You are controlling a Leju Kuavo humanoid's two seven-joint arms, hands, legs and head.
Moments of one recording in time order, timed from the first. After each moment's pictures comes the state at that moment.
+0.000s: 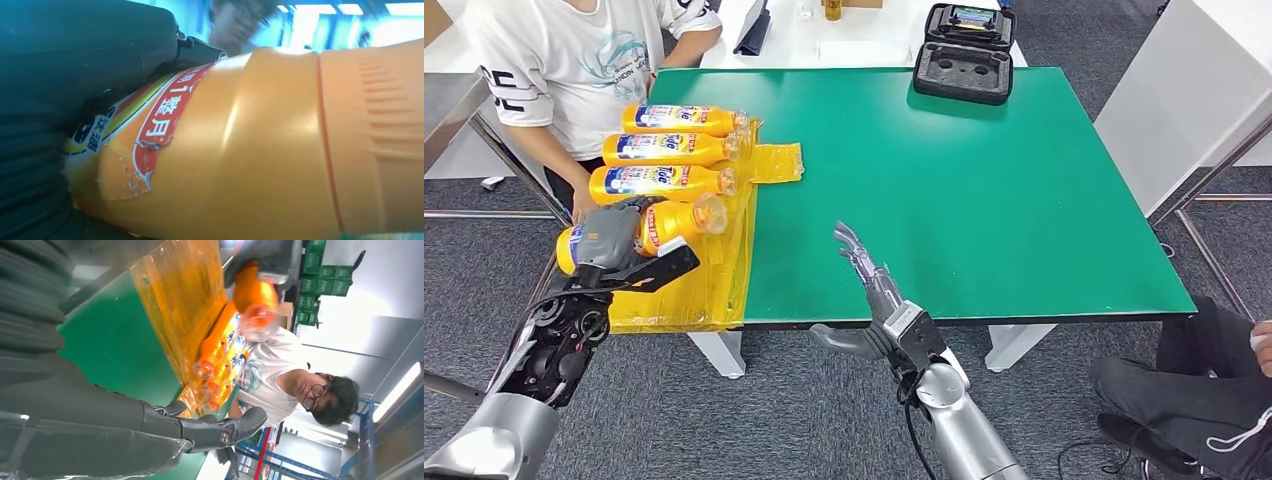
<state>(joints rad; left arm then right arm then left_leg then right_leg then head) -0.57 0.15 -0.24 -0.88 -1.21 0.44 -0.26 -0.26 0.15 0.32 -1.15 0.09 0.17 -0.70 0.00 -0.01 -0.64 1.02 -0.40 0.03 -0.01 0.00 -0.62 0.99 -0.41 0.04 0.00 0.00</state>
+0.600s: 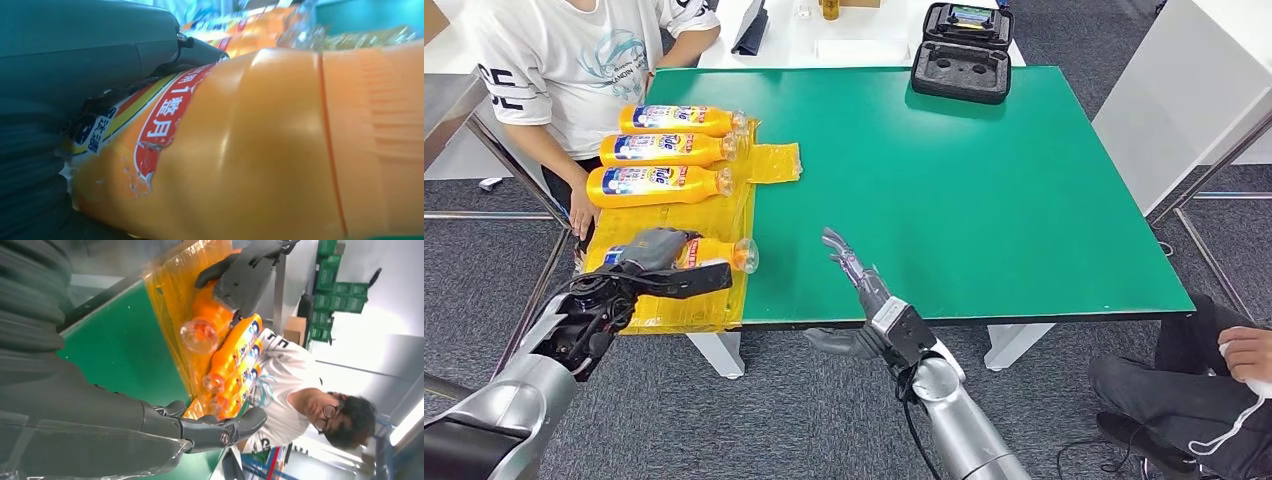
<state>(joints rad) -0.74 0.11 -0.38 -0.56 -1.31 0.17 -0.21 -0.30 0.16 0.31 -1.06 0.14 0.22 -0.70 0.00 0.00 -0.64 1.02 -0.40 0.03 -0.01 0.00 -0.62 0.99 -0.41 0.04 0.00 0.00</state>
